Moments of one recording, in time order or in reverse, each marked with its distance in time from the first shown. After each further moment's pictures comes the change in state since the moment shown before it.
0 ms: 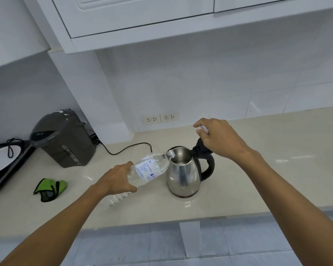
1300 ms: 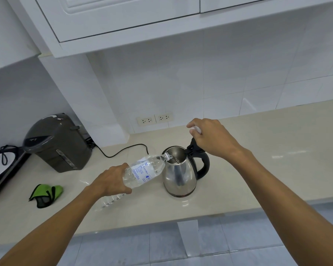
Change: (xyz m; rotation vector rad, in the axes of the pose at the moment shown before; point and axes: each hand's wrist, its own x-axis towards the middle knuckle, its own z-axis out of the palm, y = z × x) left_hand 0.003 0.003 -0.004 0.097 -0.030 0.003; right_hand -0.004 0.006 0.003 0.020 0.017 -0.006
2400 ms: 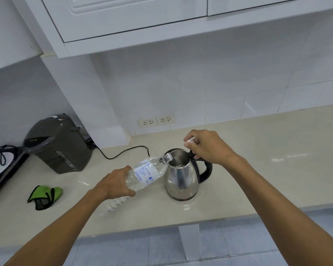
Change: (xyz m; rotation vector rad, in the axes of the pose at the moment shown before) left_hand 0.006 -0.005 0.005 -0.114 -0.011 0.007; right_hand 0.013 0.008 0.034 0.263 -0.150 0.108
